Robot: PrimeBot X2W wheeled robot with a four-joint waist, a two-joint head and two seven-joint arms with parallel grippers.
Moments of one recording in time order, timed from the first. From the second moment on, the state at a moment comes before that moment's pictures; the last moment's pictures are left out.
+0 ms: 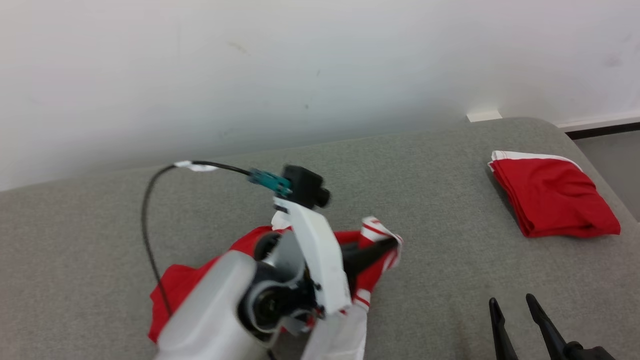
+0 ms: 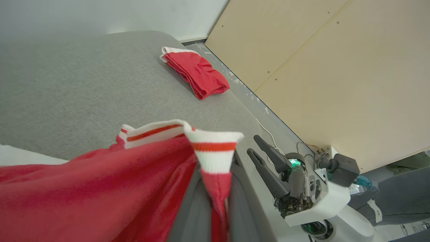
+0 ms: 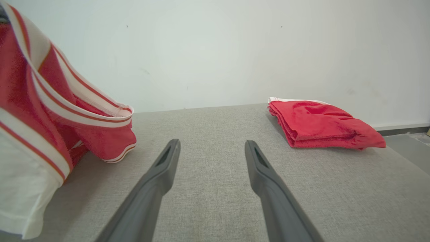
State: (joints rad) left arm -0.61 0.16 -0.56 0.16 -1.00 -0.12 0.64; right arm 0.04 -0.05 0.08 0.21 0.23 0.13 -0.26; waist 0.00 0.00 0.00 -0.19
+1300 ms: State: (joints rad) left arm -0.55 0.45 -0.89 0.32 -0.84 0.26 -0.08; right arm 0.06 -0.05 0.03 0.20 0.23 0.13 -0.26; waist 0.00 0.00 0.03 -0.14
